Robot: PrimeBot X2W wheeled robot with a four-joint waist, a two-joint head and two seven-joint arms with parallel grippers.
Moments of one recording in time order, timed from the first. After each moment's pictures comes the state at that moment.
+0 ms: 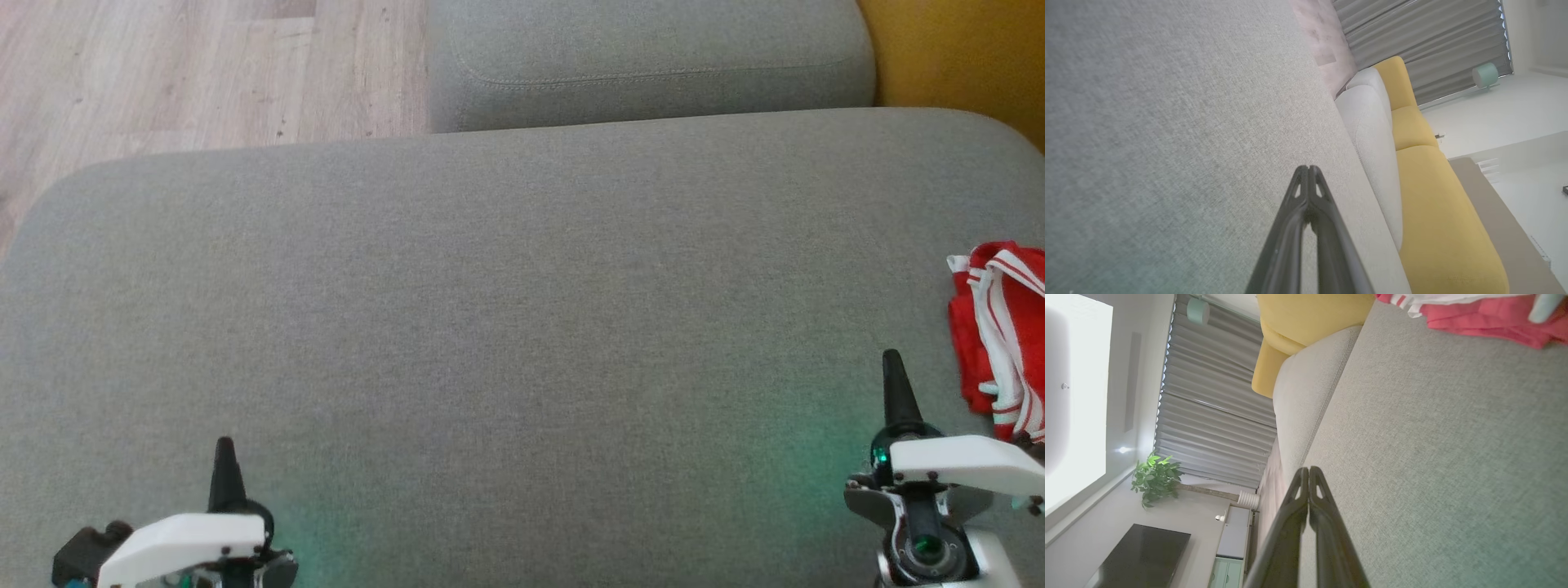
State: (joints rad) left arm -0.02 0.04 0.01 0.35 -1.19 -0.06 0.00; right arm -0.09 -0.04 -0.07 0.38 1.20 0.13 0.00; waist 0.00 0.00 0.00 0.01
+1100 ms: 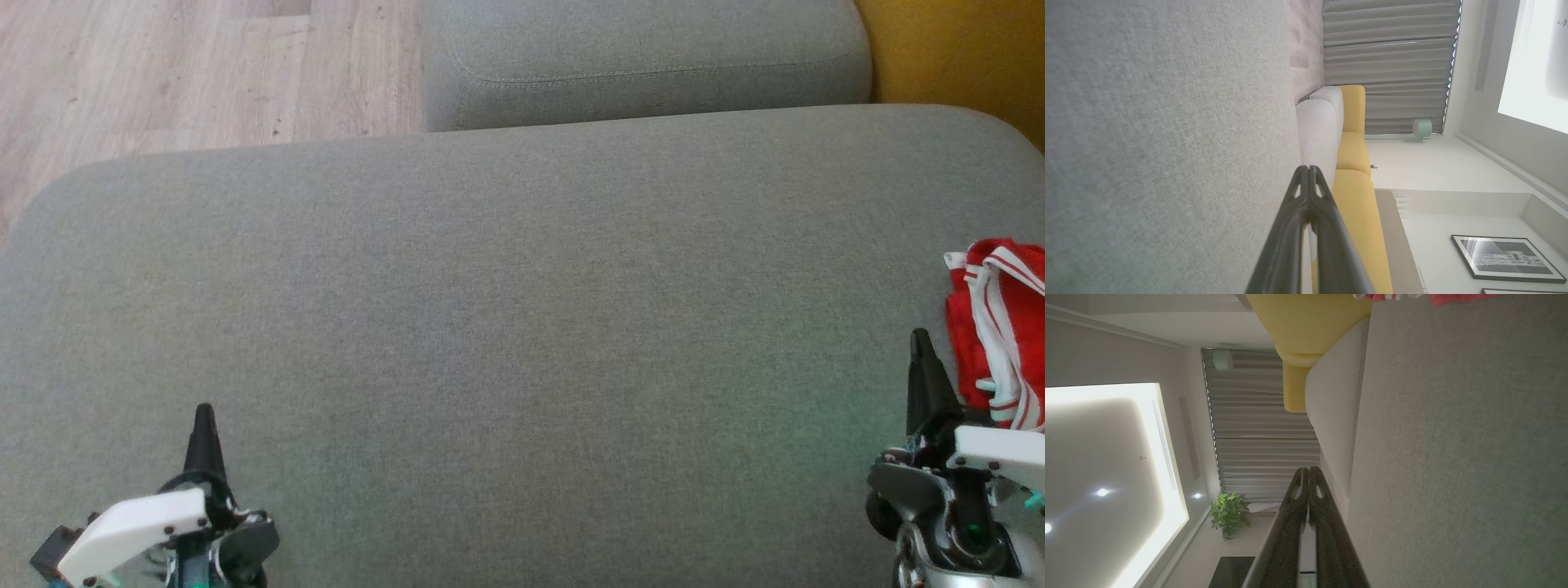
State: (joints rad) left arm -0.05 0.04 0.07 0.29 -1.56 -0.11 0.10; right arm -0.09 -0.04 -0.13 0.30 1.56 0.13 0.09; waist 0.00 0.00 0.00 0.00
